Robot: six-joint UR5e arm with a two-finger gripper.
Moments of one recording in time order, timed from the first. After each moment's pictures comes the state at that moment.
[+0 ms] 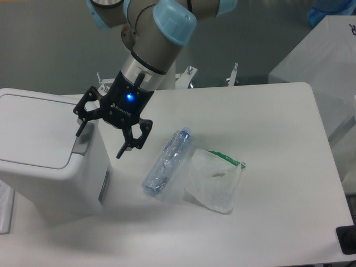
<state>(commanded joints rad) 2.38 -1.67 -1.71 -0.99 0.85 0.49</state>
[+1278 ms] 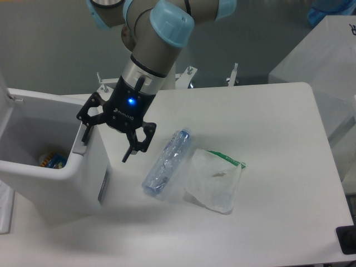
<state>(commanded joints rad) 2.37 -1.68 -1.68 -0.96 0.89 0.45</state>
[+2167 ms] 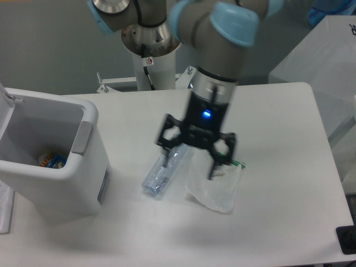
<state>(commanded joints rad) 2.58 -1.91 -1.45 -0.97 1.21 0.76</state>
